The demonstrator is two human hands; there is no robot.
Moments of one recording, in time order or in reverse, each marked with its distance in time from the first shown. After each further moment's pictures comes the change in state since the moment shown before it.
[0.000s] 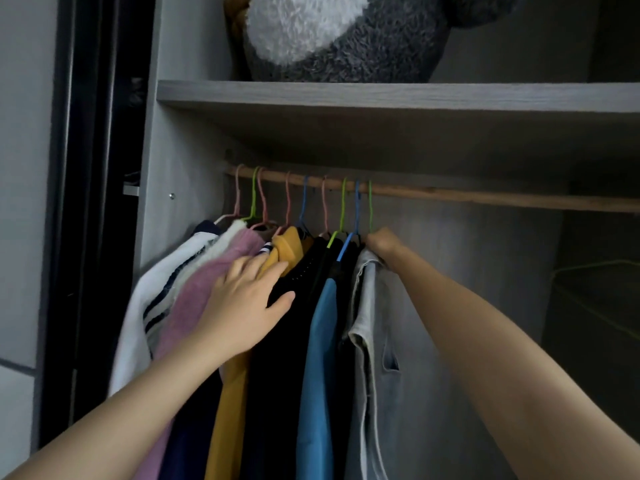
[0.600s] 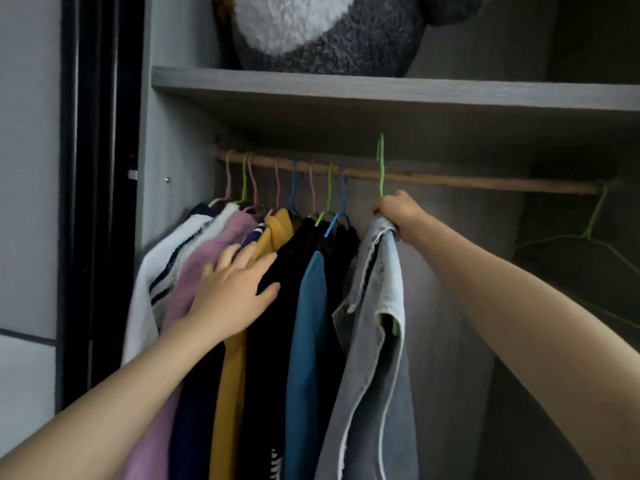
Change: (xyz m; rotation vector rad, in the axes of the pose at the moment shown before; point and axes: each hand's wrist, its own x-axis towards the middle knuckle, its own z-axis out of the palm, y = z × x) left_hand -0.025 -0.011 -0.002 0.061 -0.039 0.018; right_hand -0.081 -0.034 -0.048 0.167 0.171 -0.005
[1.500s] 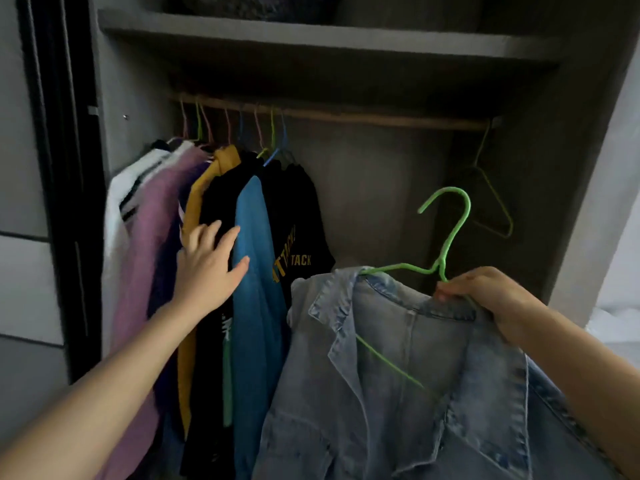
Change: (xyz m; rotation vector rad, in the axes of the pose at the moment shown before) left_hand -0.125 0.099 0.001 -0.209 0.139 -0.135; right_hand -0.274 0.138 -0.205 0.018 -0.104 0.333
